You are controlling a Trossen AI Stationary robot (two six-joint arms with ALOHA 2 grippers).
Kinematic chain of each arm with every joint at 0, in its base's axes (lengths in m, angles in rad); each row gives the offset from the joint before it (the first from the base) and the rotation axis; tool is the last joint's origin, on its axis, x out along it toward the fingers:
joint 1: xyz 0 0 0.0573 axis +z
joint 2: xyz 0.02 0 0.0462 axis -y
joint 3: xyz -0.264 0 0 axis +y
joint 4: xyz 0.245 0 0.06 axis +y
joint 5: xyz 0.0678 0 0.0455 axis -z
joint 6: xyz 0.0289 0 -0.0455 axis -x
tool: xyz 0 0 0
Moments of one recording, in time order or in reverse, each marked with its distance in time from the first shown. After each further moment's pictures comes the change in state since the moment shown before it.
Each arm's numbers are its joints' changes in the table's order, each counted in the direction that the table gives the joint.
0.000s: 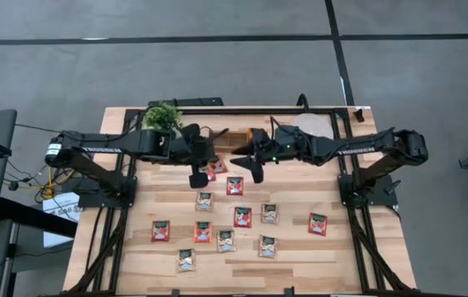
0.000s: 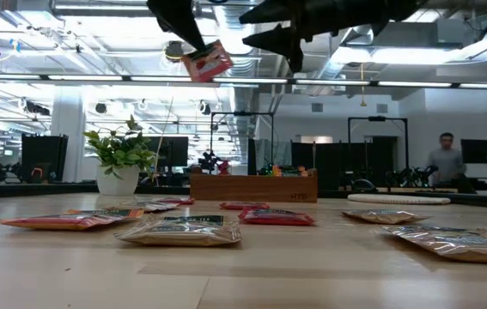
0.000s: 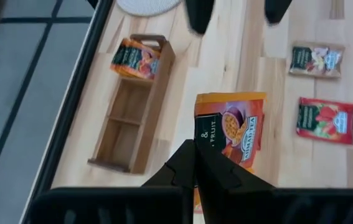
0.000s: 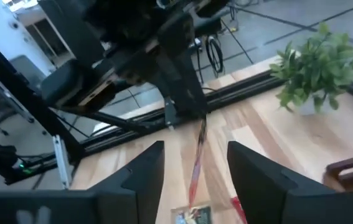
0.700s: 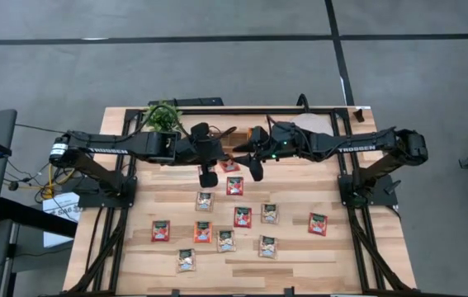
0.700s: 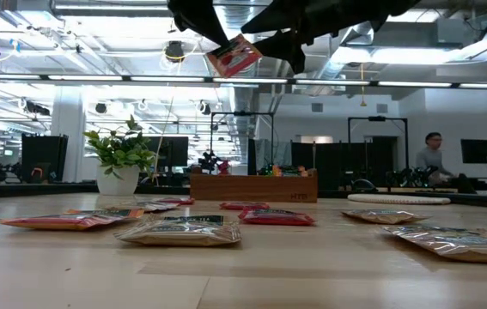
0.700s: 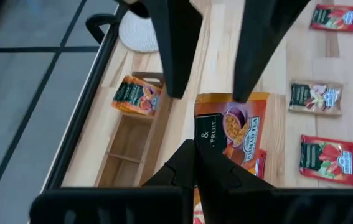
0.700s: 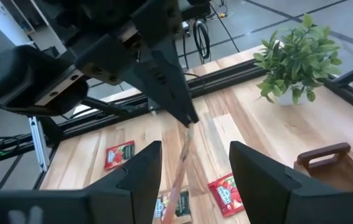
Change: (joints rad) left arm -0.003 -0.037 0.000 -0.159 -0.013 -0.045; right arm -0.020 0.000 -0.042 0.125 0.012 0.060
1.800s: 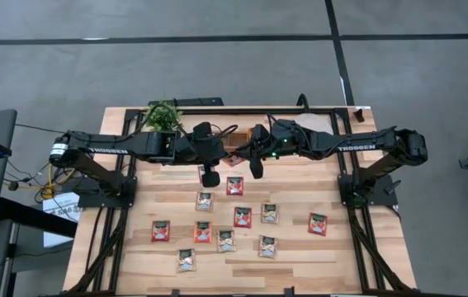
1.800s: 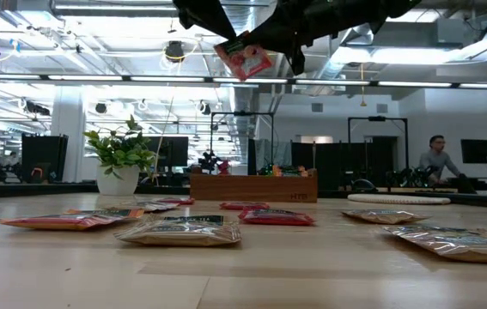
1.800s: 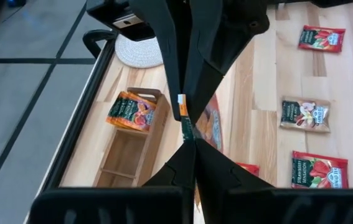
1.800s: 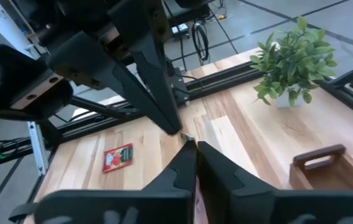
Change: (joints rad) left arm 0.000 0.000 0.000 -0.058 0.029 -0.005; right arm -0.019 0.000 0.000 -0.011 -0.021 -0.009
